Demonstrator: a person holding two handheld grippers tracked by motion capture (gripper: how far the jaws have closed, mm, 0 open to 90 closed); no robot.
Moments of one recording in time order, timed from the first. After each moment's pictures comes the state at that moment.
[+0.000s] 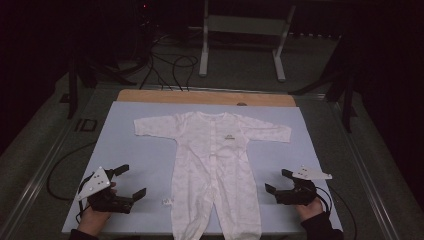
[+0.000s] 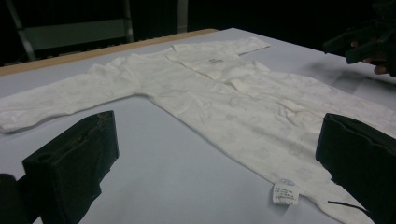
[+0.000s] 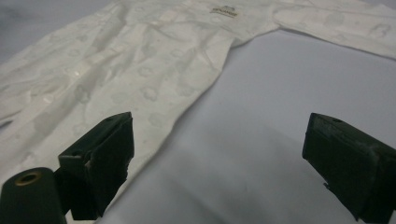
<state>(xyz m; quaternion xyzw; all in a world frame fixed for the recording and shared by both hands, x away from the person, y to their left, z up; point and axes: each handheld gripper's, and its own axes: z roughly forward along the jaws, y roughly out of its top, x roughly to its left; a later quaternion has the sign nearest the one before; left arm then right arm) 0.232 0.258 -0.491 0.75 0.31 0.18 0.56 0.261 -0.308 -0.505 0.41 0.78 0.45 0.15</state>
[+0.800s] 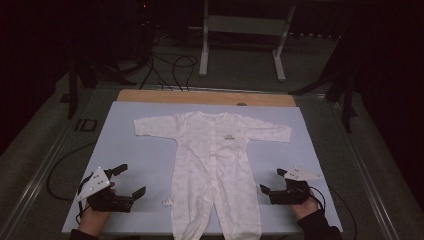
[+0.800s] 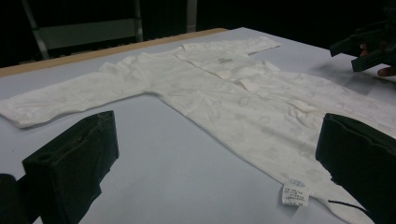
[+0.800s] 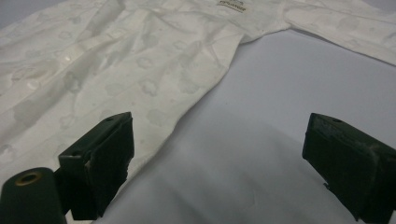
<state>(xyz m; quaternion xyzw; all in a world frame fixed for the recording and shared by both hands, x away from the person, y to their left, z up) 0.231 0.258 -0.492 0.74 0.33 0.20 0.55 0.265 -0.293 -0.511 0.38 0.80 0.43 0.18</state>
